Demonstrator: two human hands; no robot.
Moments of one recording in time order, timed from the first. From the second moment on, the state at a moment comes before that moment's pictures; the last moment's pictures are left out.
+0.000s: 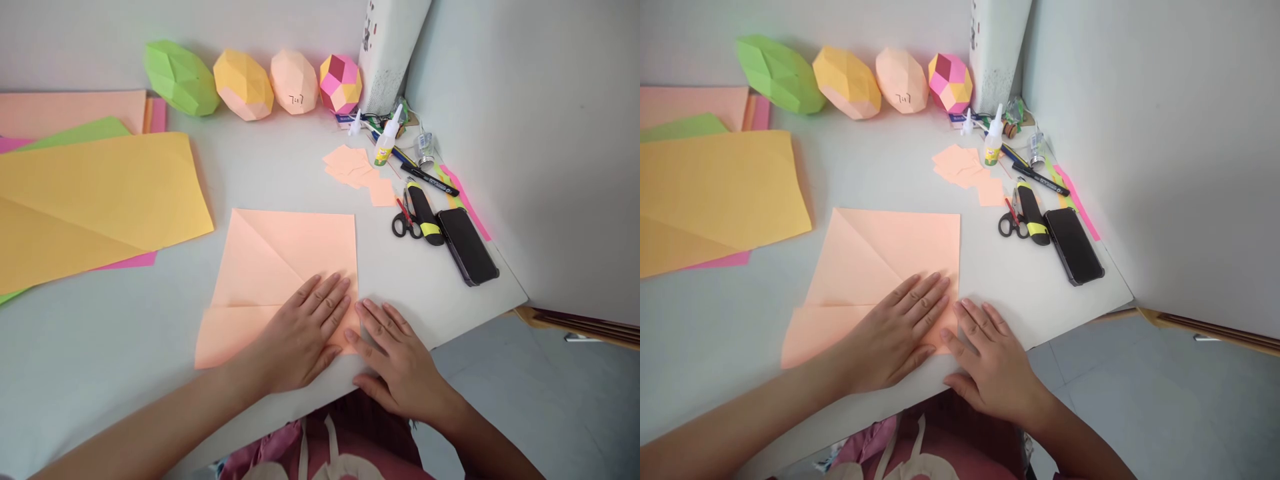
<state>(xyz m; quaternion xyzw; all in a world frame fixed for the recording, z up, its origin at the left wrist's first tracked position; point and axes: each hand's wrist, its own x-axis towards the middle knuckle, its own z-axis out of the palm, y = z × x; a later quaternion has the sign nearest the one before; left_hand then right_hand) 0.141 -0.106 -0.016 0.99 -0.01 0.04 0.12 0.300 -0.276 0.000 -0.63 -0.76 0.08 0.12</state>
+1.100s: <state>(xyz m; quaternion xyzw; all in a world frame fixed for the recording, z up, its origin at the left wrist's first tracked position) 0.142 -0.106 -0.019 0.99 -0.01 0.06 0.12 0.277 -0.271 0.000 -0.73 -0.66 0.07 0.17</state>
